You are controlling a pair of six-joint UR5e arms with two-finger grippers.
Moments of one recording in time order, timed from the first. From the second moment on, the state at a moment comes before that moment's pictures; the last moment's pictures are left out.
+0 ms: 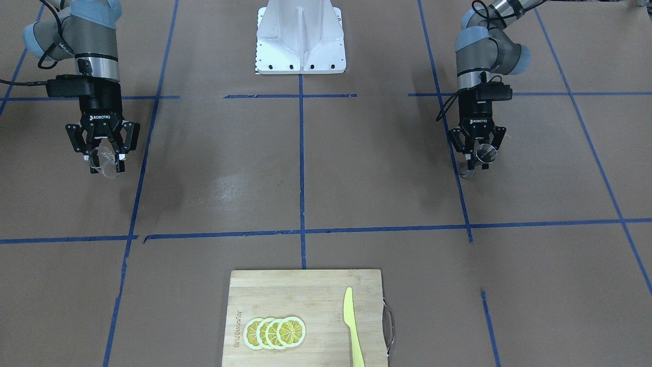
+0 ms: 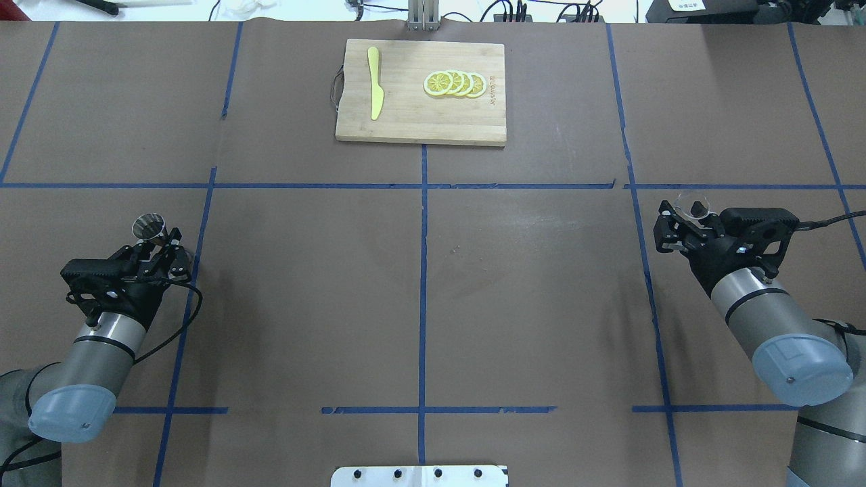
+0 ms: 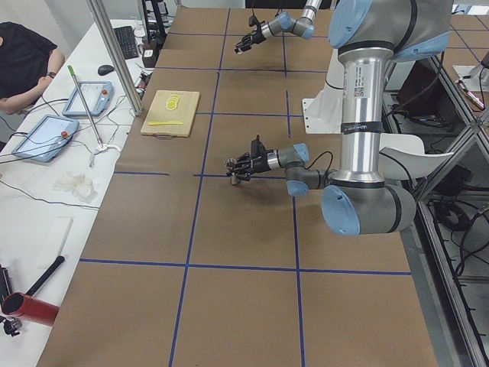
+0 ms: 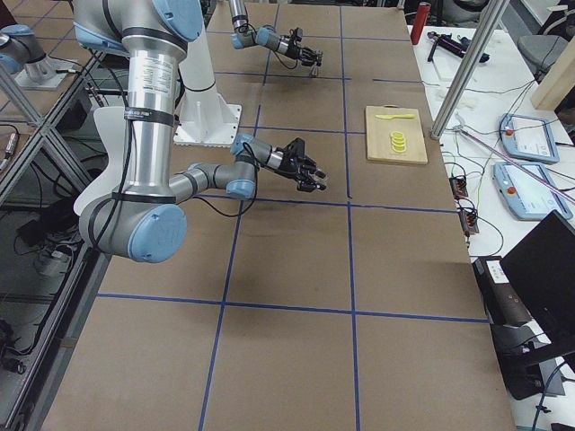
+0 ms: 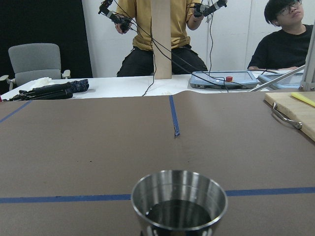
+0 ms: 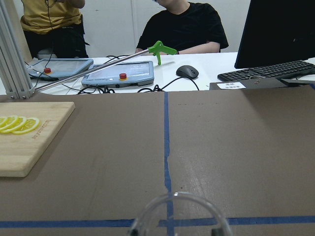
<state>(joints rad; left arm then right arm) -0.25 -1.54 -1.64 -2.59 -0.59 -1.24 0.38 -1.71 1.89 -0.70 0.83 1.24</state>
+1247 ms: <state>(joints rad) -0.26 -1.51 -1.68 -2.60 -0.70 -1.21 0.34 -1.71 1.88 -0.70 0.78 1.24</state>
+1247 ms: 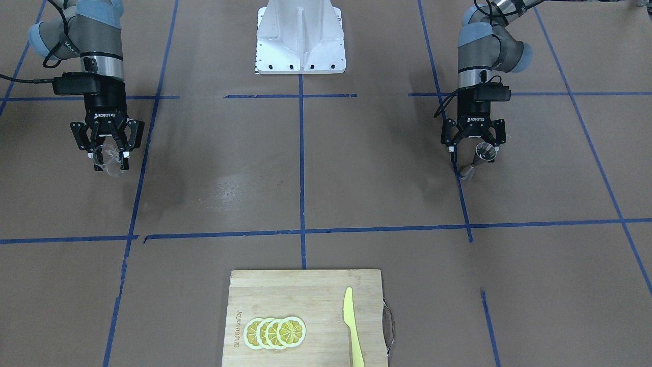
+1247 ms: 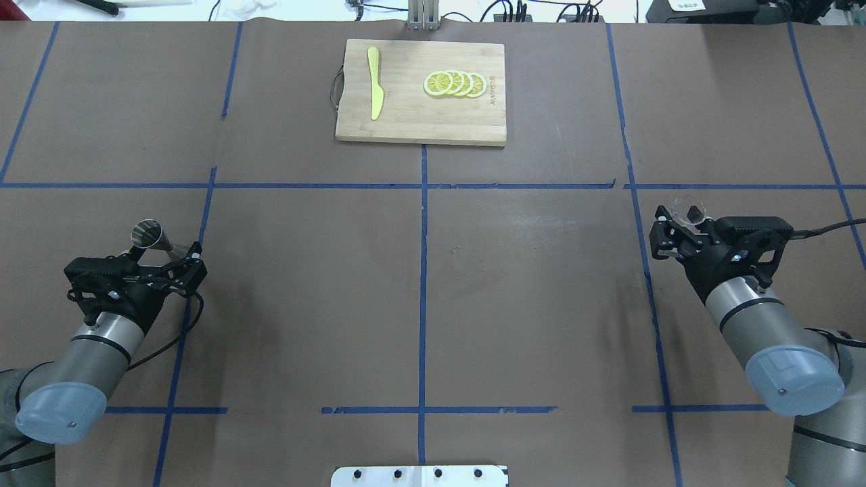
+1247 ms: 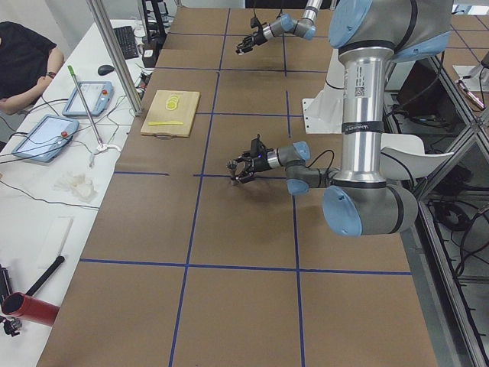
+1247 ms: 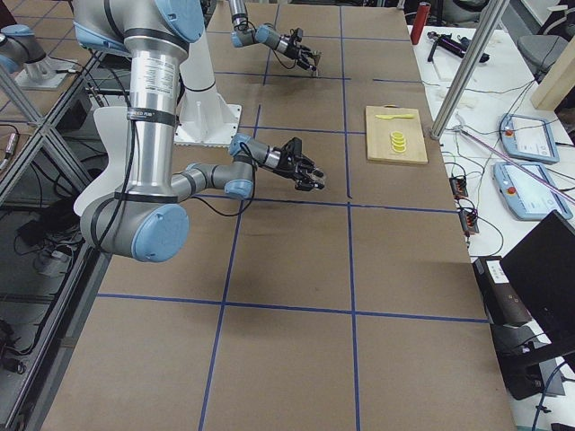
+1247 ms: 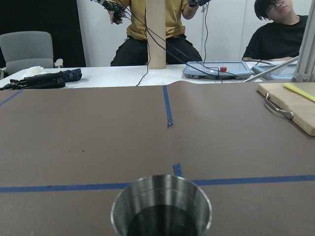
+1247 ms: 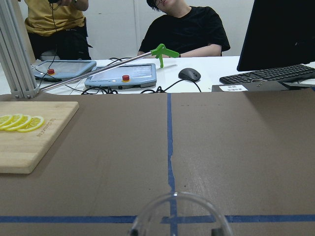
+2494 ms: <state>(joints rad) -0.28 -1.30 -1.97 -2.59 -0.95 -1.05 0.21 -1.71 1.66 -0.53 0.63 1.27</state>
